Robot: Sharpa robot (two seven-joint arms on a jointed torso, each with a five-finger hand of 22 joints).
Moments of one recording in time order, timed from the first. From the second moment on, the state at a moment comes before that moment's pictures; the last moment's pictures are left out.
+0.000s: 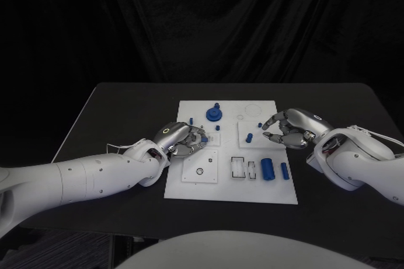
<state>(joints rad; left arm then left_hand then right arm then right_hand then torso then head) 0.99 -0.73 -0.20 1.28 -1.30 -0.79 0.33 1.36 -0.09 0.36 0.21 0.19 0.92 0.10 0.08 0.86 1.46 0.02 1.57 1.31 1.47 -0.04 1.56 1.31 0.06 1.43 0.07 1.32 1.31 1.24 -0.95 -0.25 1.66 -1.32 -0.50 -0.07 1.37 -0.03 0.23 0.16 0.43 0.84 0.12 0.33 0.17 1.46 0.04 1.55 1.31 1.47 -0.03 1.46 1.31 0.06 1.47 0.08 1.36 1.31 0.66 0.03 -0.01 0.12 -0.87</state>
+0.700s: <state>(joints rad) 0.99 -0.73 -0.20 1.28 -1.30 -0.78 0.31 1.36 -0.09 0.34 0.24 0.19 0.87 0.12 0.06 0.82 1.47 0.03 1.57 1.31 1.47 -0.03 1.56 1.31 0.06 1.43 0.08 1.32 1.31 1.24 -0.95 -0.25 1.66 -1.31 -0.49 -0.07 1.37 -0.03 0.23 0.16 0.43 0.84 0.12 0.33 0.17 1.46 0.04 1.55 1.31 1.47 -0.03 1.46 1.31 0.06 1.47 0.08 1.36 1.31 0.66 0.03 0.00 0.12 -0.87</state>
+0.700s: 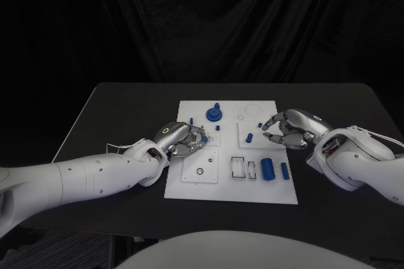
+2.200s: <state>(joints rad) 0.98 -0.75 -0.20 1.30 -1.29 -0.82 0.31 1.35 -0.10 0.30 0.29 0.17 0.78 0.14 0.06 0.71 1.47 0.05 1.57 1.31 1.47 -0.02 1.56 1.31 0.06 1.42 0.09 1.32 1.31 1.24 -0.95 -0.25 1.66 -1.31 -0.48 -0.08 1.37 -0.03 0.23 0.16 0.43 0.84 0.13 0.33 0.17 1.46 0.04 1.55 1.31 1.47 -0.03 1.46 1.31 0.06 1.47 0.08 1.36 1.31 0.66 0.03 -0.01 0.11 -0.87</state>
